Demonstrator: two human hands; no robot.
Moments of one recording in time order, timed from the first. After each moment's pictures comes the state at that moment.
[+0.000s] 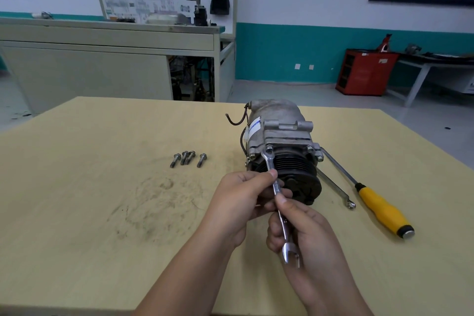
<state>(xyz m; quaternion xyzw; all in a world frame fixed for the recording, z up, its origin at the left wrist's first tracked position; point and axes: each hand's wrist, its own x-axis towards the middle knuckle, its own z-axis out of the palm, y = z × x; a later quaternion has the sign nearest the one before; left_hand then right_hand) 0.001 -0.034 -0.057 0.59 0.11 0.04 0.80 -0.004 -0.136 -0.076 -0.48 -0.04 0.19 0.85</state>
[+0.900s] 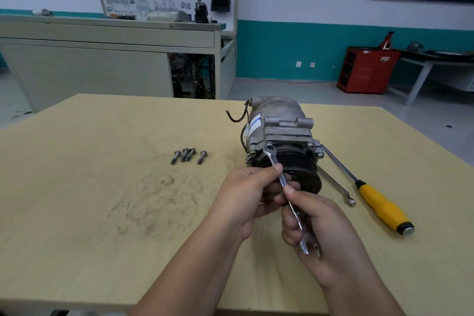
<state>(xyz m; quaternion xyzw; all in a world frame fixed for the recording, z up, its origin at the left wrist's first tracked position) 0.006 -0.039 -0.055 0.58 0.10 0.02 0.81 0.008 -0.151 -0.065 -0.53 -0.03 0.22 0.82</state>
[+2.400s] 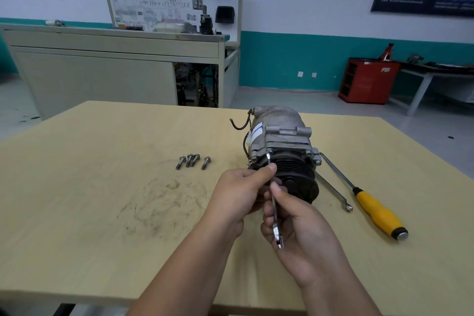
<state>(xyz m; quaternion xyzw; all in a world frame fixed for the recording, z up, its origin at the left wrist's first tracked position) 0.000 -0.032 -0.050 0.61 0.12 0.07 0.78 -0.004 -0.127 -0.056 -0.43 0.00 0.23 0.87</state>
